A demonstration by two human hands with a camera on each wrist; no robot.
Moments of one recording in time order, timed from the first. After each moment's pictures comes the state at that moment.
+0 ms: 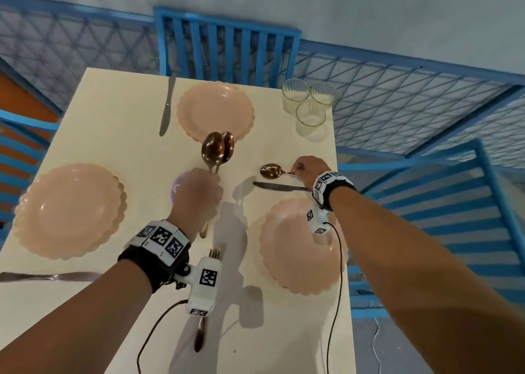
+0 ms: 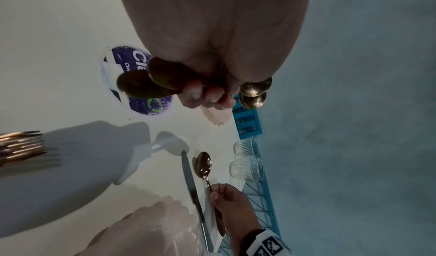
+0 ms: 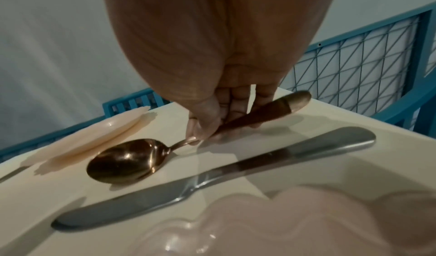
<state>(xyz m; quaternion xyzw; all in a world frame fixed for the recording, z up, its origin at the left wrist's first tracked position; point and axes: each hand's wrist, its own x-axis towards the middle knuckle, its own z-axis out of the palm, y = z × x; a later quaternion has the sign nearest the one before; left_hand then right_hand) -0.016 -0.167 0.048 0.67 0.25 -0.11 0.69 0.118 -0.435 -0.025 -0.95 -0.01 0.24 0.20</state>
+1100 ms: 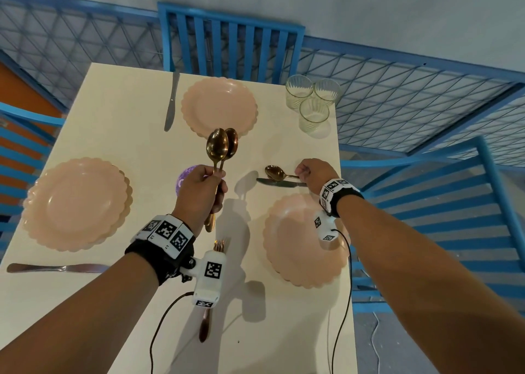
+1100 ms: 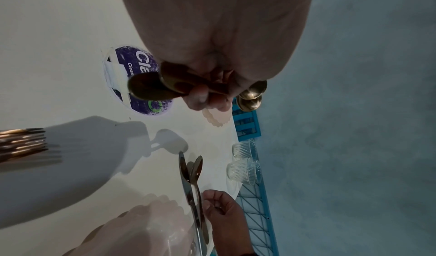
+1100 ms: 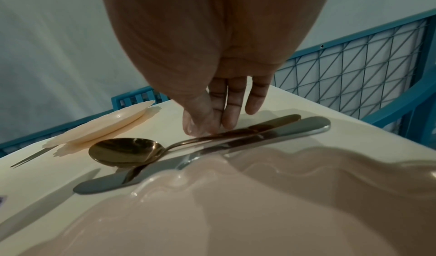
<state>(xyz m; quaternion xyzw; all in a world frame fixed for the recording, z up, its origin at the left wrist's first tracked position) -0.021 -0.166 0.059 0.65 0.28 -0.11 0.70 0.098 -0.446 -0.036 -0.94 0.00 0.22 0.24</state>
